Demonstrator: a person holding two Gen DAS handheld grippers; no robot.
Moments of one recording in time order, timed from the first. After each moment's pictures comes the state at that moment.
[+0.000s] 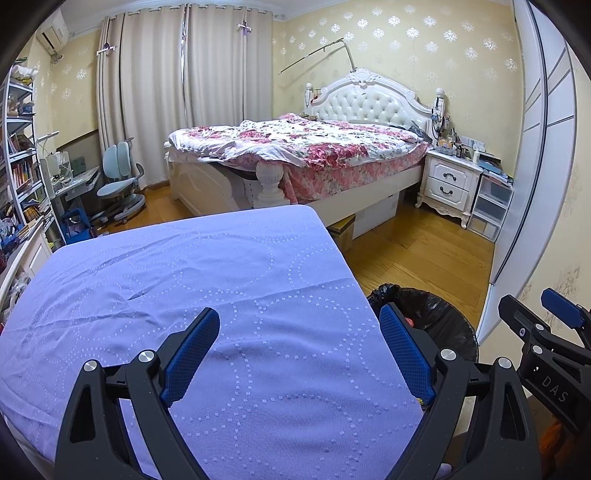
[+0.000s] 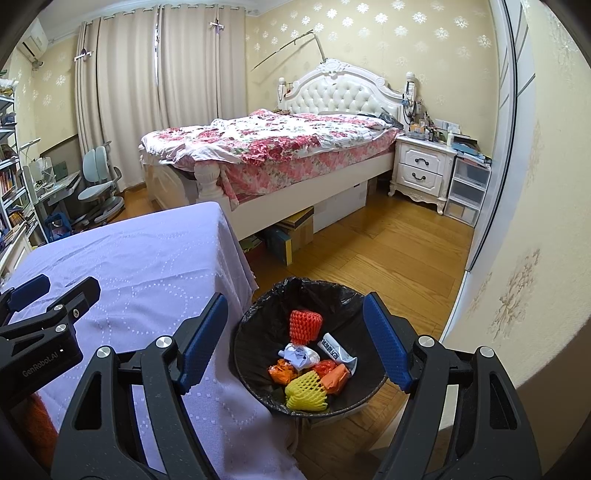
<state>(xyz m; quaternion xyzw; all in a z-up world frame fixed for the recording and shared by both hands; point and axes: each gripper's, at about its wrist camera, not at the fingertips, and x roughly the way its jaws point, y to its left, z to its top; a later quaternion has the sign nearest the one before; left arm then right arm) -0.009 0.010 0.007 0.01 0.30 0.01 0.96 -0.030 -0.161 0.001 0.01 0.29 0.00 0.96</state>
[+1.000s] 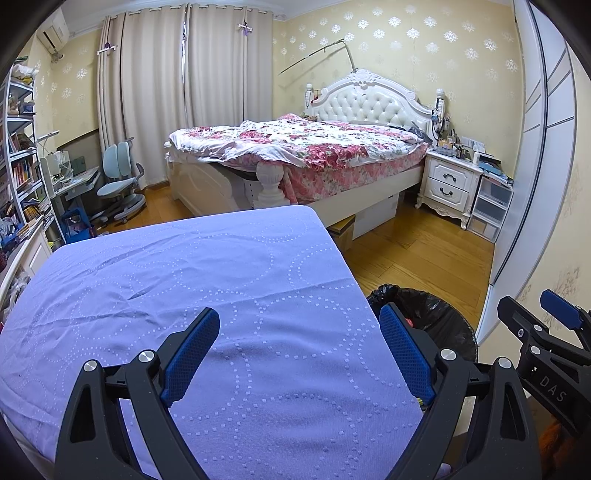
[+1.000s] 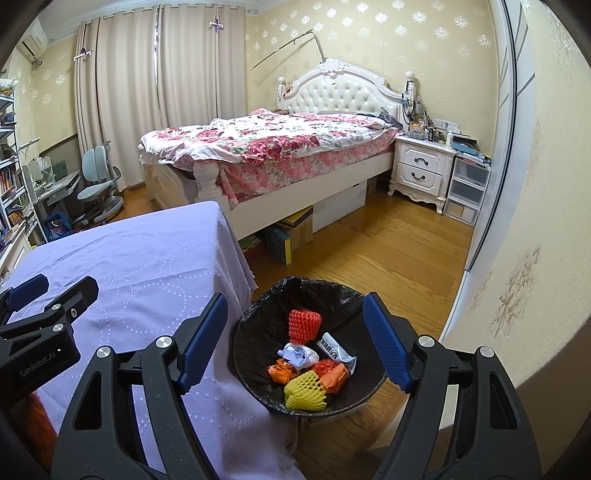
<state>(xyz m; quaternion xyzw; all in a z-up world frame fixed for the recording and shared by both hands) -0.008 0.012 0.007 0.01 0.29 0.01 0.96 -0.029 -0.162 0.002 0.01 0.29 0.00 0.96</state>
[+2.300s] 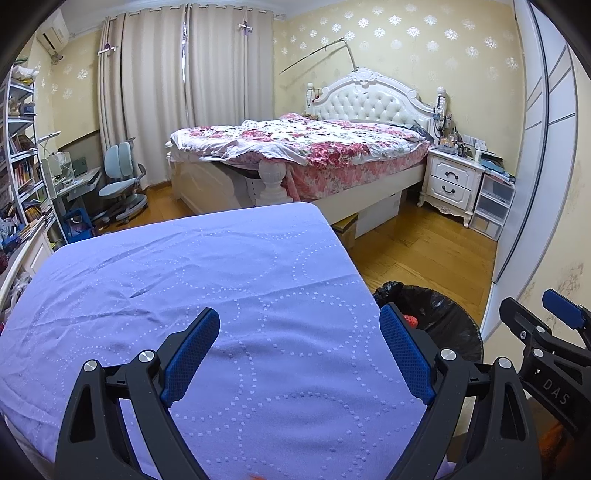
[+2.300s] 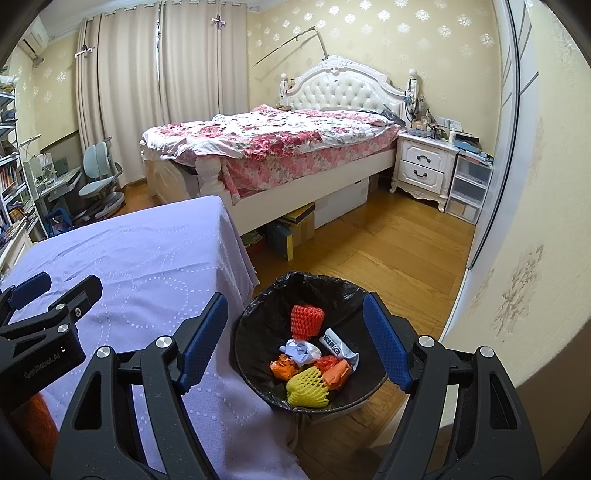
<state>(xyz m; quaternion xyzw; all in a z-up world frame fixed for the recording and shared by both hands) -0.006 0.008 0.003 0.01 0.30 0.02 0.95 -0.032 -0.152 -0.001 0.01 0.29 0.00 0.96</state>
